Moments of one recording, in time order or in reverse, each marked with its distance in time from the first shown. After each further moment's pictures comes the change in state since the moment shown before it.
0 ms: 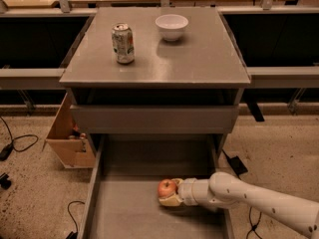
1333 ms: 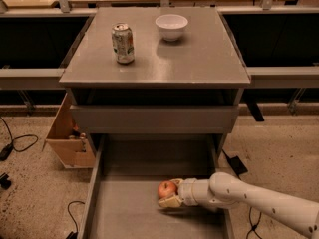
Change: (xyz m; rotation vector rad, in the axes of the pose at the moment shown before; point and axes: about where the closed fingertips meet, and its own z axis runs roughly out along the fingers) arm 0.001 0.000 0.002 0.000 -0.001 0.001
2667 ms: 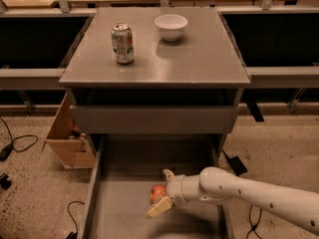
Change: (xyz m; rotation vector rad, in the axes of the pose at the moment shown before) arm -0.061 0.053 -0.001 -0.070 -0.014 -0.050
